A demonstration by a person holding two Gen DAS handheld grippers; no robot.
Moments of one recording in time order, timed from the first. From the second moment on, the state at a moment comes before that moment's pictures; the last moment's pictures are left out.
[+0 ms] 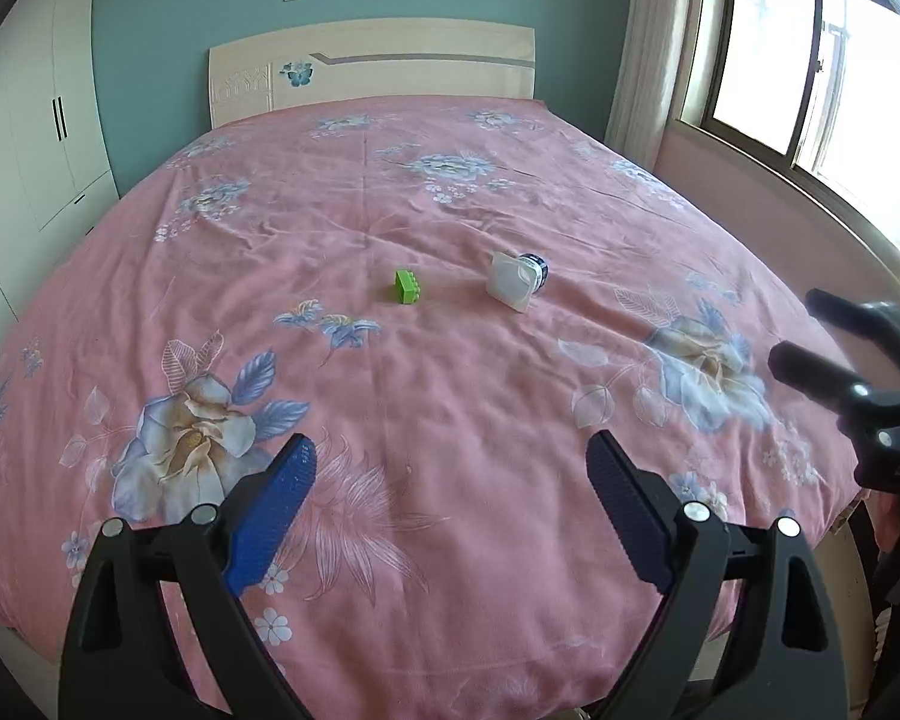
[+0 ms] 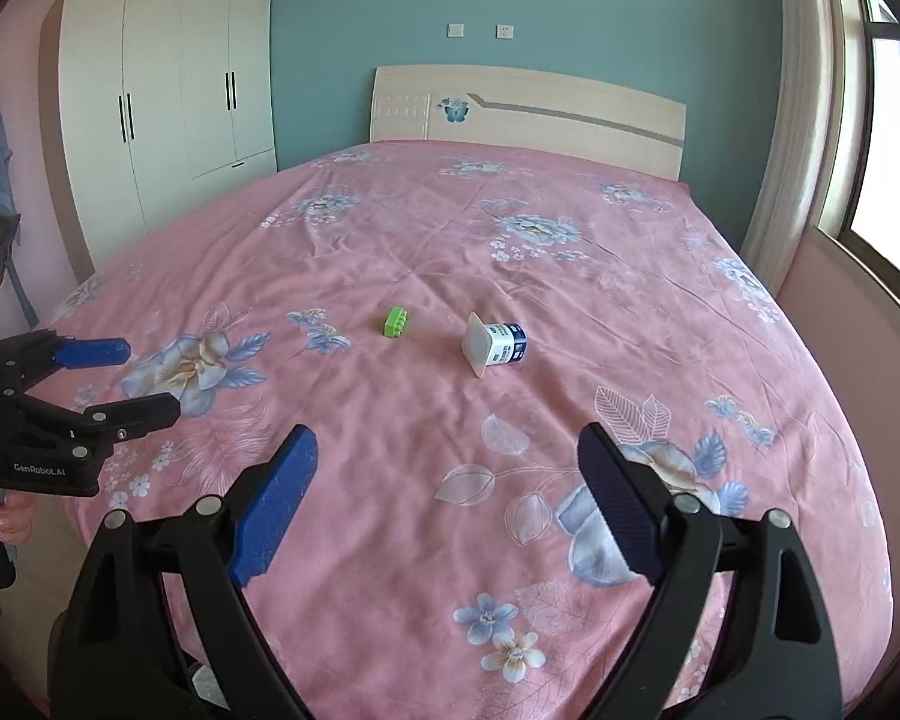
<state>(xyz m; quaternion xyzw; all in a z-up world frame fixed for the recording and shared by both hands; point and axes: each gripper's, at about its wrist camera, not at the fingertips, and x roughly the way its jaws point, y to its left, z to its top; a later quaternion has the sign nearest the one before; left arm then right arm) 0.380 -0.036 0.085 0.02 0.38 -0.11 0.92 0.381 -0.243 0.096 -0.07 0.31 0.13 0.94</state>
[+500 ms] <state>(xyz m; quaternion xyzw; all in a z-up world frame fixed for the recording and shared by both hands) 0.539 -0.045 0.031 0.01 0.42 -0.07 0.90 0.542 -0.242 0.043 -0.05 0.35 0.13 0.92</state>
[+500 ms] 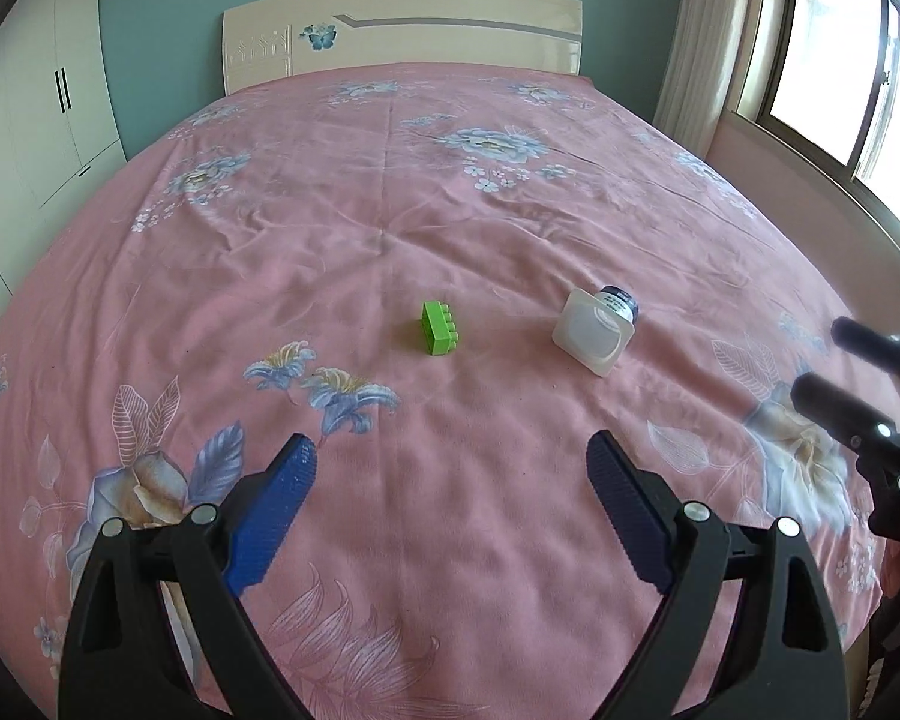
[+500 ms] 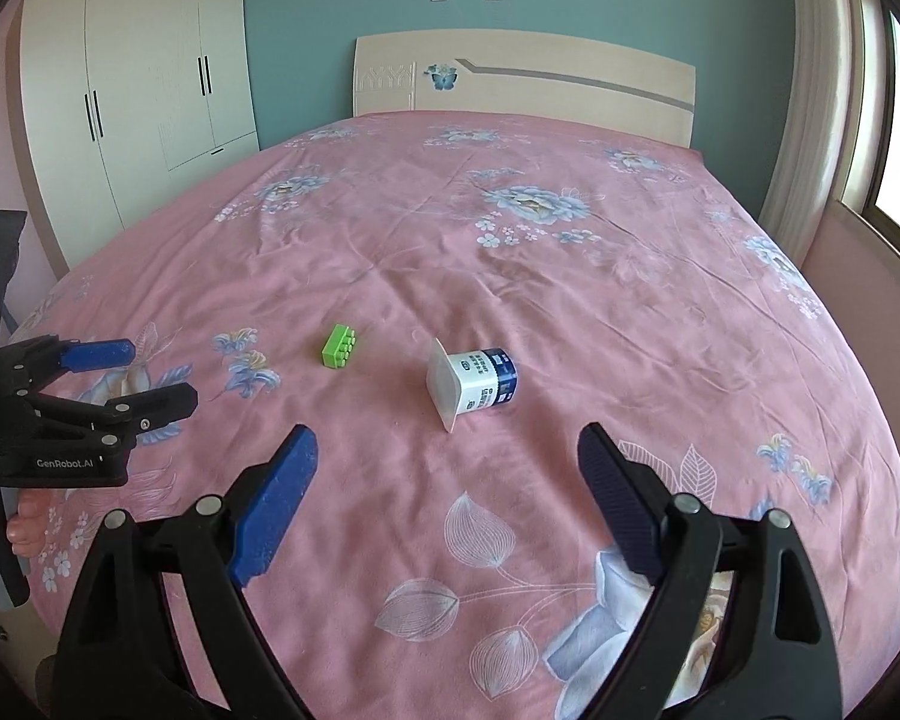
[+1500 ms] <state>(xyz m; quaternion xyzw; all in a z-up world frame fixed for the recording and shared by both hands) 0.696 -0.067 -0.086 0.00 0.45 -0.04 0.89 0.729 -0.216 -0.097 -0.02 0.43 0.13 0.89</state>
